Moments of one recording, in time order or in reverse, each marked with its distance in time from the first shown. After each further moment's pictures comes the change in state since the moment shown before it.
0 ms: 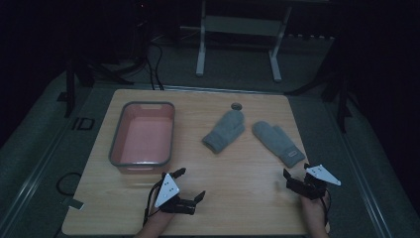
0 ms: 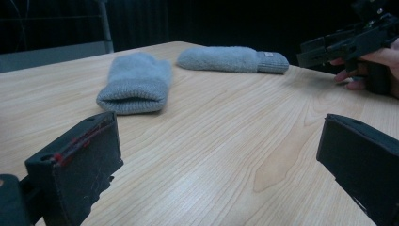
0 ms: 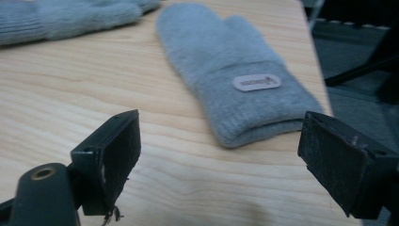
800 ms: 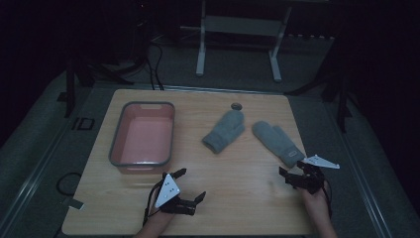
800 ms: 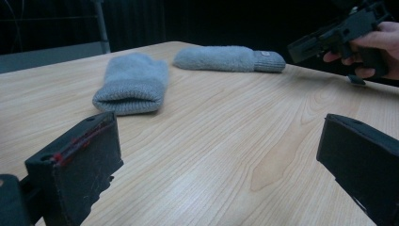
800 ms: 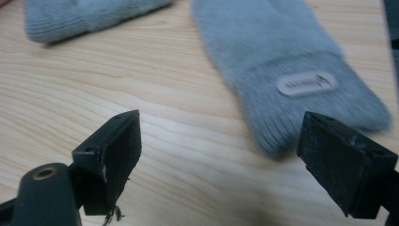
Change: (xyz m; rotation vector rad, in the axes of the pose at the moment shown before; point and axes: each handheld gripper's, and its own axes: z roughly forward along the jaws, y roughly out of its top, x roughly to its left) left arm 0.000 0.000 0.000 -0.001 -0.012 0.002; right arm -0.004 0.029 0.012 0.164 0.161 0.057
